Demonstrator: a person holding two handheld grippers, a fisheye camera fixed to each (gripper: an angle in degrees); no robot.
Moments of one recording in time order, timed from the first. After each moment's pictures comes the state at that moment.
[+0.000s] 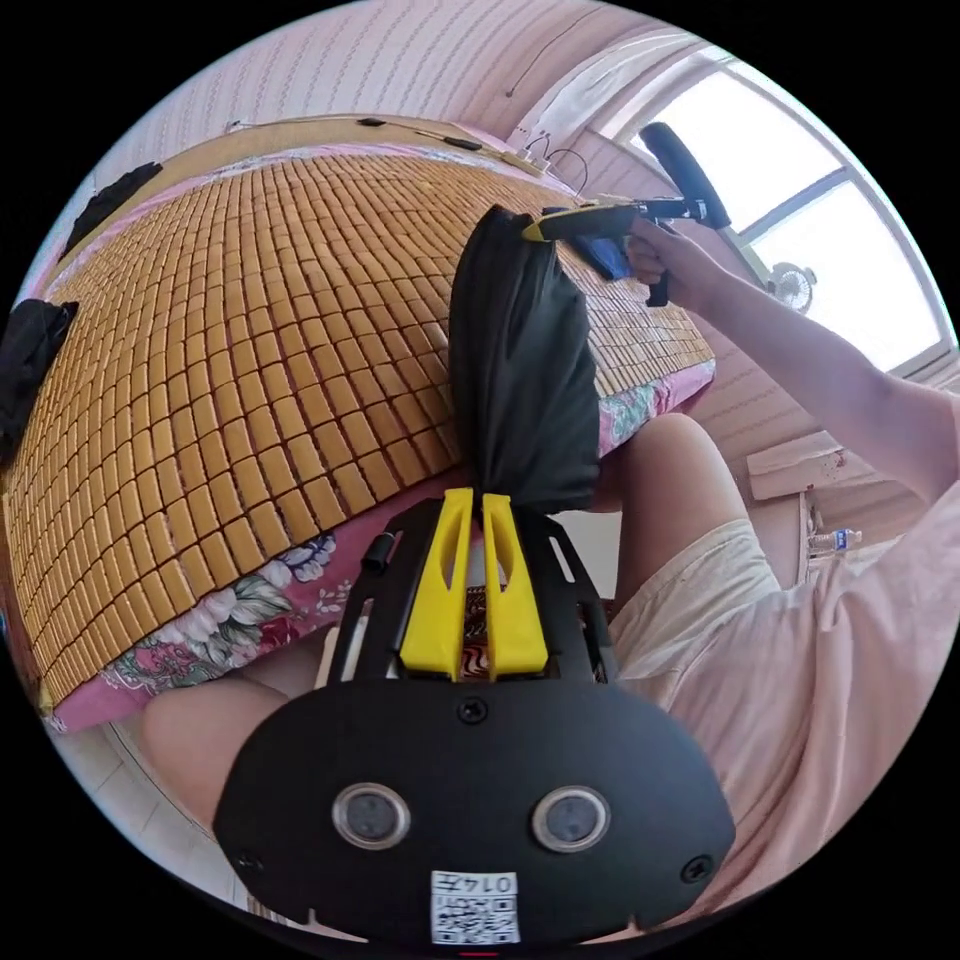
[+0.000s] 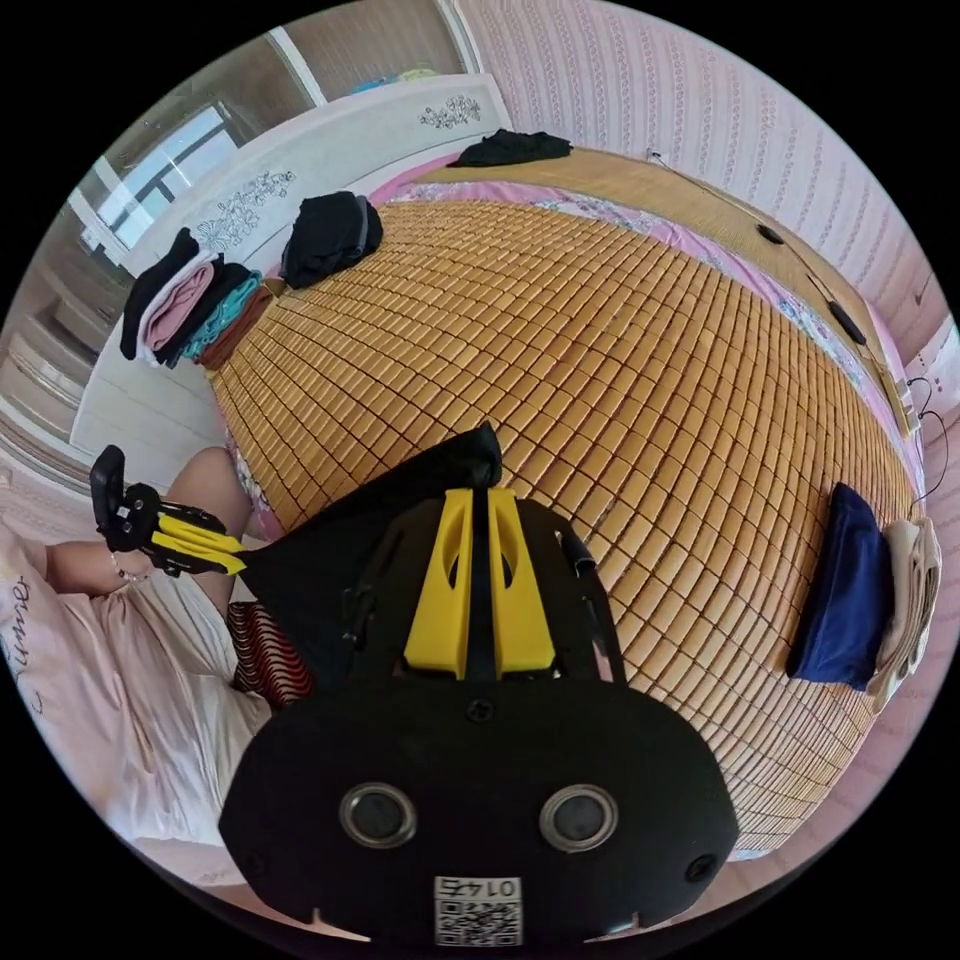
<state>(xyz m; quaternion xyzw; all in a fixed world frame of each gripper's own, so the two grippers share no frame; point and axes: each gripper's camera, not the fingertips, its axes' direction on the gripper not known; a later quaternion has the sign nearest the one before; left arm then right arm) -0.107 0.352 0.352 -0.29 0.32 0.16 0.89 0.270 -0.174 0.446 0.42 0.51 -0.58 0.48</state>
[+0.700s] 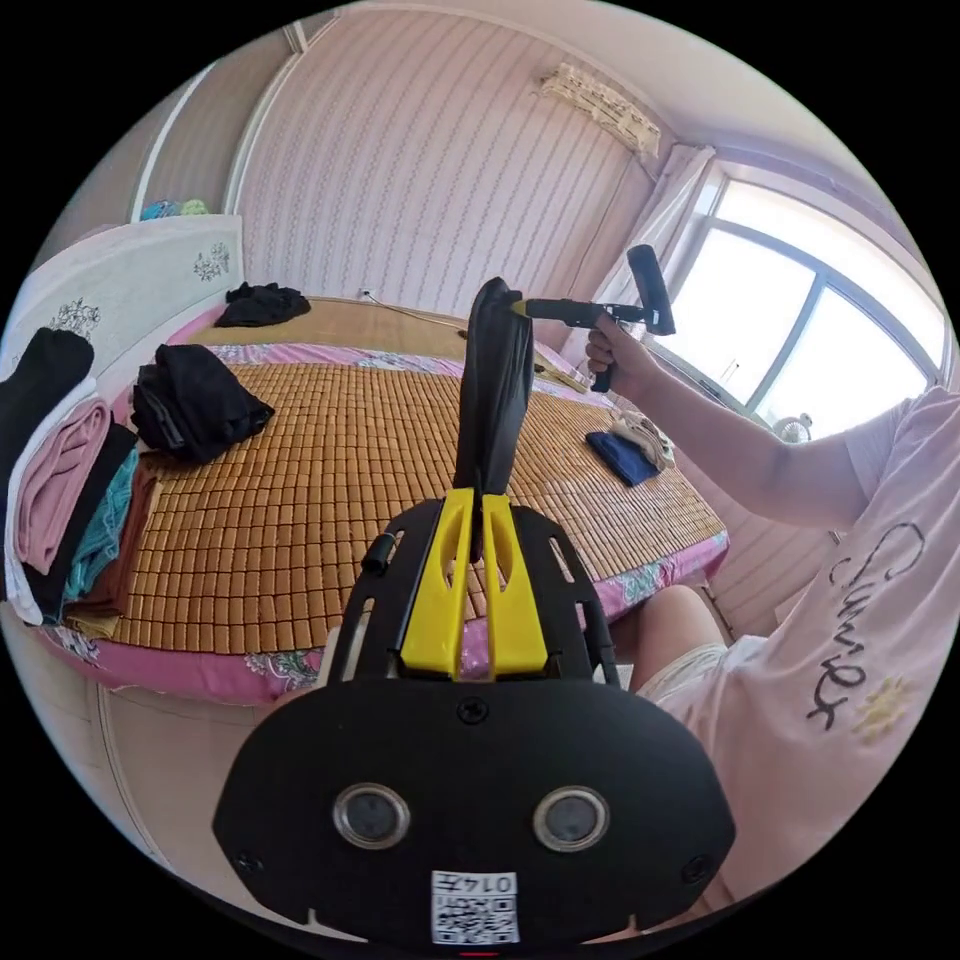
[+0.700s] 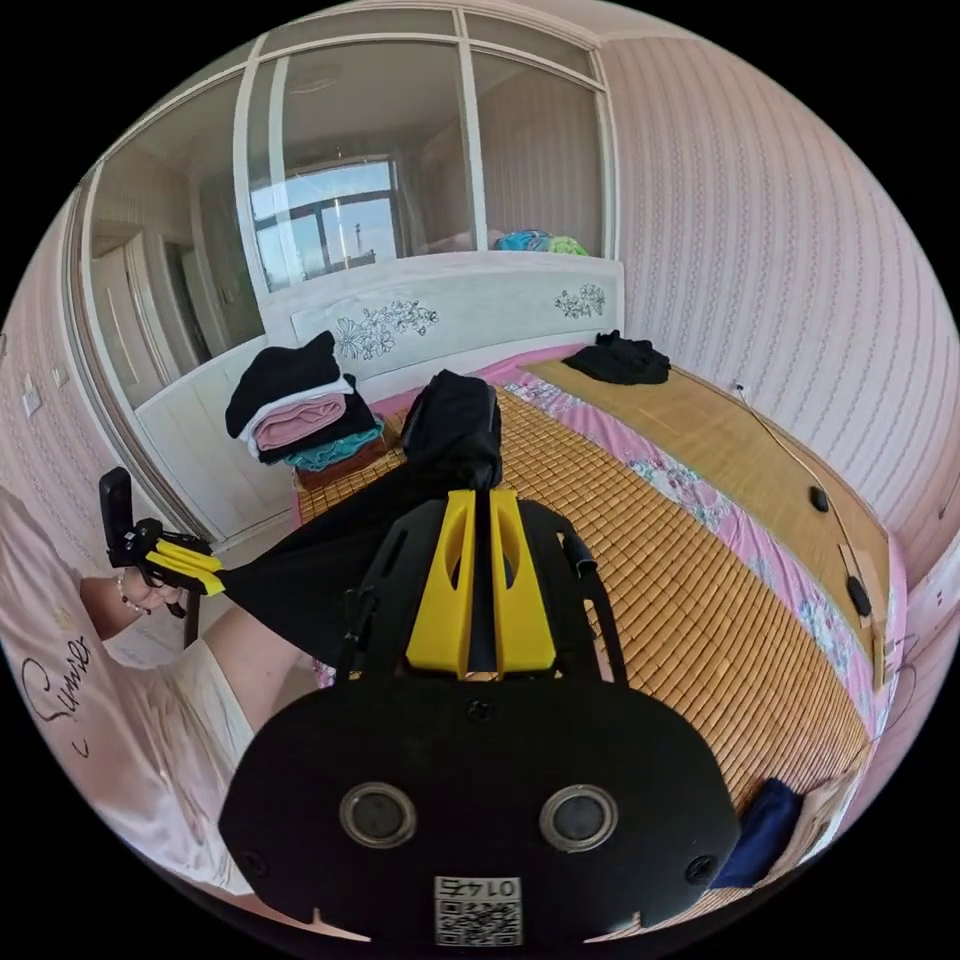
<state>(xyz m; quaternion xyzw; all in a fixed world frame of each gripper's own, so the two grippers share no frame) -0.241 0.304 0.220 -0.03 0.25 0.02 0.97 0.183 0.005 0.611 0.40 0.42 -0.76 0.30</state>
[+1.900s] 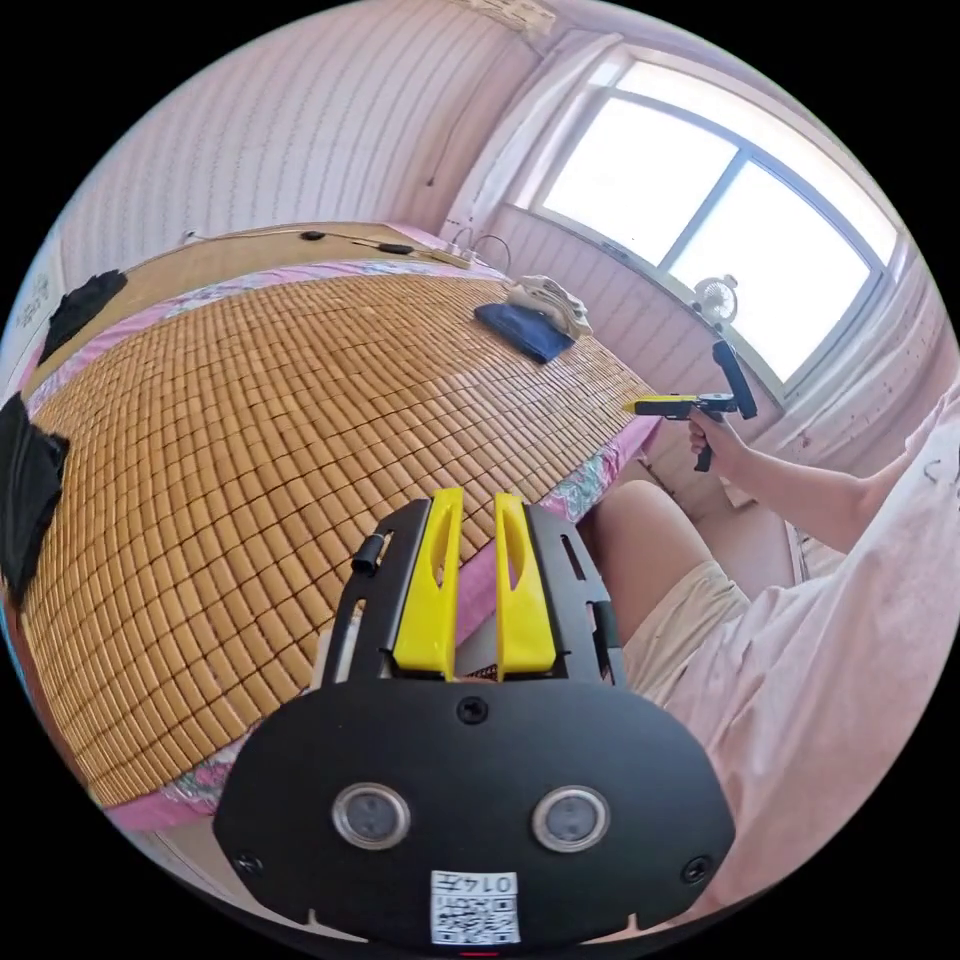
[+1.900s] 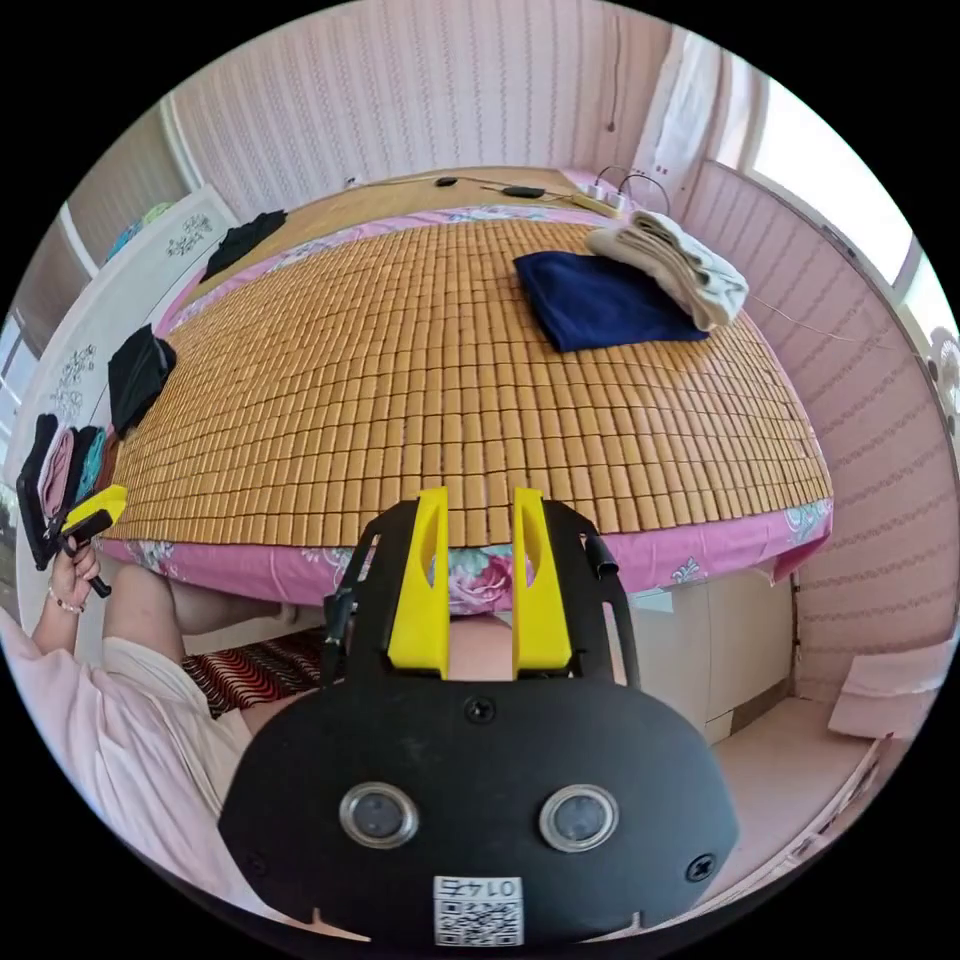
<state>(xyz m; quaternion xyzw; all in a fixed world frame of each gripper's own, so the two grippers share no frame) 0.058 0.312 0.397 -0.16 0.38 0.21 0.89 0.522 0.059 0.378 0.67 0.39 -0.34 0.53</state>
